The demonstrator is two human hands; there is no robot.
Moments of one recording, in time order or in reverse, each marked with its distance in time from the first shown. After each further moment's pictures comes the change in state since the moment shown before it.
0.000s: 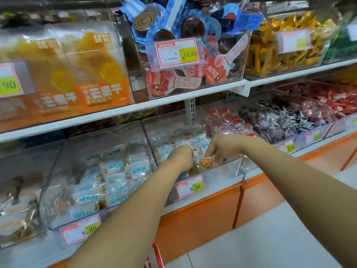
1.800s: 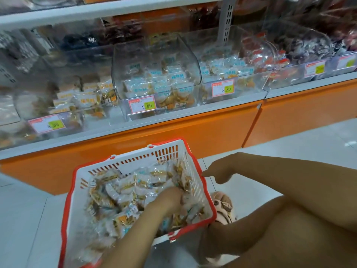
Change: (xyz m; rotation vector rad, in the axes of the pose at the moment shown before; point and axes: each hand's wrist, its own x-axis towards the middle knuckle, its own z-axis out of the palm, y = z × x) left_hand -0.333 -0.141 0.194 -0.067 -0.554 -0.216; right_hand -0.119 -0.139 0.255 -0.373 -0.674 -0.154
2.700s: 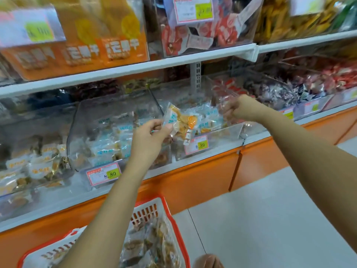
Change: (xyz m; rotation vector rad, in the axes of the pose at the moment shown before) left_hand 0.016 0.125 -0.262 -0.875 0.902 0.422; right_hand -0.088 0.227 -0.161 0.700 1.068 0.267
